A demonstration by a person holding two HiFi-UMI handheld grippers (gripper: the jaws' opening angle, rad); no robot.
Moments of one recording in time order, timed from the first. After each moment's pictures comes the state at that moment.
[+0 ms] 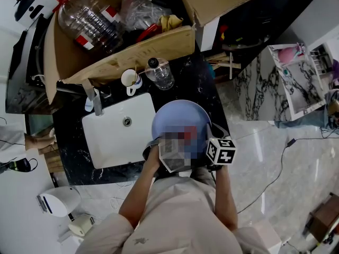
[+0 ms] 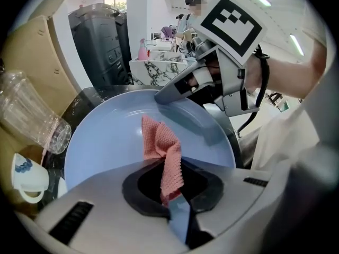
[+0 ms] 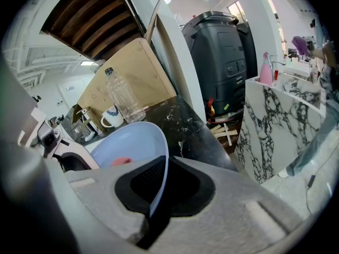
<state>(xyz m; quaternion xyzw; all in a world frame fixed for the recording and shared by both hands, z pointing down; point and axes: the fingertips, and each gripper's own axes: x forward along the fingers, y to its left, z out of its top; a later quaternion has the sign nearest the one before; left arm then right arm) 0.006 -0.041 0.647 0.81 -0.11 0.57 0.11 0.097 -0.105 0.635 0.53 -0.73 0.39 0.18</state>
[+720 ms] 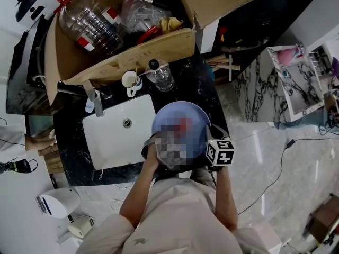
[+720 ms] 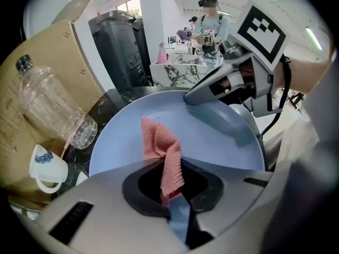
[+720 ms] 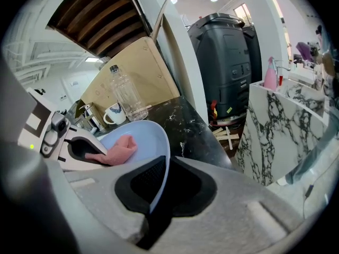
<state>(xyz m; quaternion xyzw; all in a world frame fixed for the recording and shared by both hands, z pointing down) -0.014 -0.083 0.647 0.80 -0.22 0.55 0.08 0.095 -0.104 0.634 0.52 -0.75 0.37 0.19</state>
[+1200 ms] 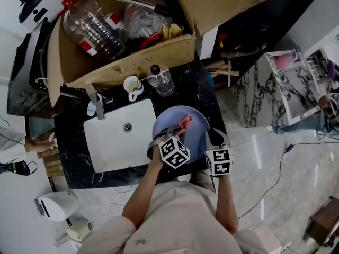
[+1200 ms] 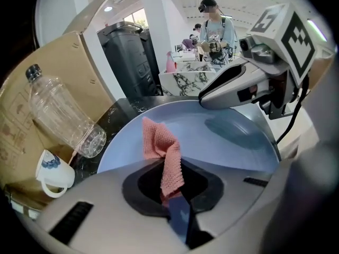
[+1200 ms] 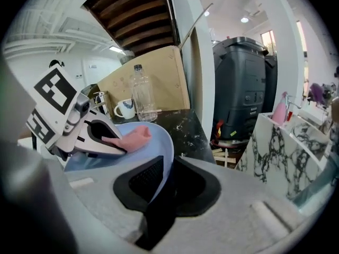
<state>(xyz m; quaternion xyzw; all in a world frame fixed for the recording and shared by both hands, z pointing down) -0.002 -0.108 0.645 0.81 -0.27 0.52 0.05 0.095 -0.098 0.613 0.51 -0.79 0.24 0.24</state>
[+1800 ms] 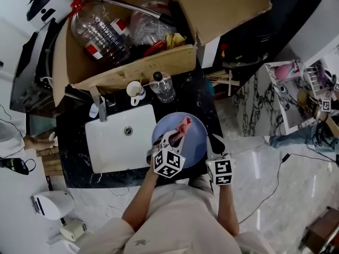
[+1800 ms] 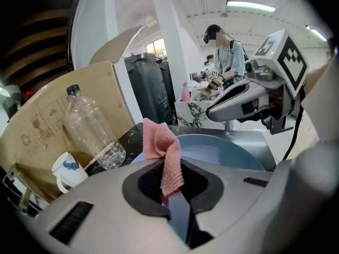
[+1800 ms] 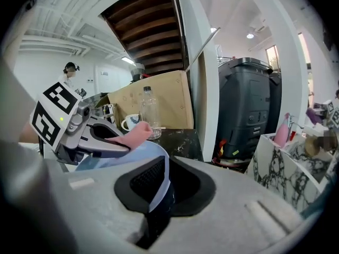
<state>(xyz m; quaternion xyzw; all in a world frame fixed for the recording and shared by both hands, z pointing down) 0.003 -0.118 0.587 0.85 -0.36 0.38 0.04 0.099 -0.101 0.558 0.50 -0.83 0.18 0.19</state>
